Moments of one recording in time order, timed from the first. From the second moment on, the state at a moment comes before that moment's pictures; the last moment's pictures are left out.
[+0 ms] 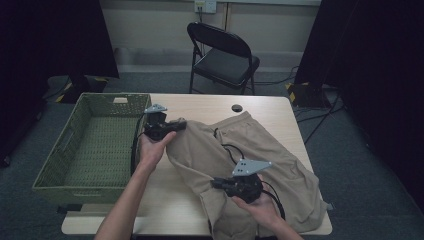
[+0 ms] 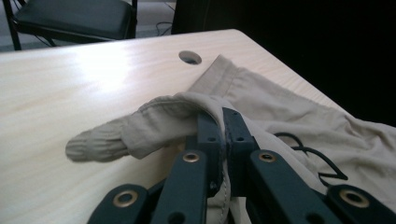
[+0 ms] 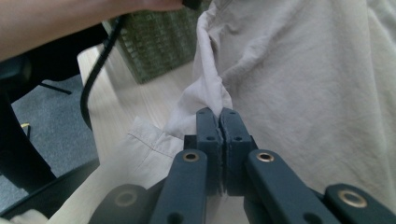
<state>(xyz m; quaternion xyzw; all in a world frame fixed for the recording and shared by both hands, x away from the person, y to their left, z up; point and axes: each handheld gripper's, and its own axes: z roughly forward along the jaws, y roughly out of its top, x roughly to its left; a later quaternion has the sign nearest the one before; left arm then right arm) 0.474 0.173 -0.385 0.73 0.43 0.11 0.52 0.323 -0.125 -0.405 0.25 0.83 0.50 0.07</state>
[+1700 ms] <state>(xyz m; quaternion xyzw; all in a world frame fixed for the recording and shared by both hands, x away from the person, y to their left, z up) 0.500 0.178 -0.309 0.70 0.43 0.16 0.55 0.346 -0.149 -0.305 0.23 0.77 0.58 0.15</state>
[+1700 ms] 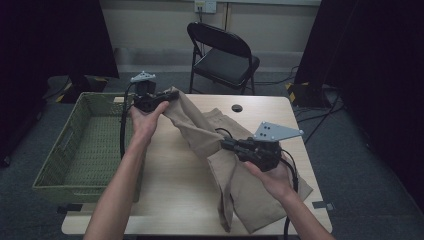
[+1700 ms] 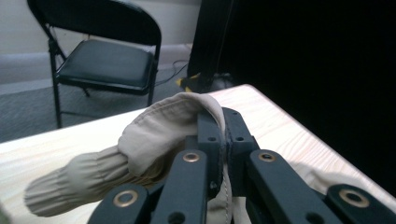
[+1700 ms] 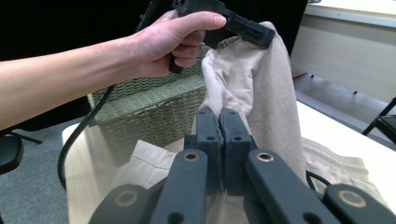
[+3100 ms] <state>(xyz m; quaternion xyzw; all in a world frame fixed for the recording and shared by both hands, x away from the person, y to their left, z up) 0.542 0.073 -0.343 0.73 0.40 0.10 0.55 0.346 -0.278 -0.361 0.37 0.74 0.53 0.20</state>
